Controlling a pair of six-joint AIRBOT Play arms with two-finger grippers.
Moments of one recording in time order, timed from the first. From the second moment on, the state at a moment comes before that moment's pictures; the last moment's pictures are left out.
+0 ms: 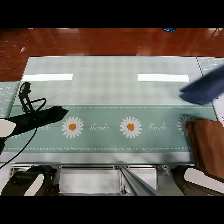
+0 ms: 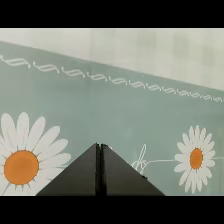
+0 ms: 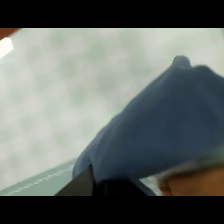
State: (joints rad) left arm -0.05 -0.65 0.47 0.94 -0.81 -1.54; right arm -0.56 -1.29 1.96 -1.22 1.76 1.75
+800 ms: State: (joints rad) left arm -0.05 -0.65 0.47 0.94 -0.65 -1.53; right arm -1.18 -0.74 0.96 -1.75 1.79 1.73
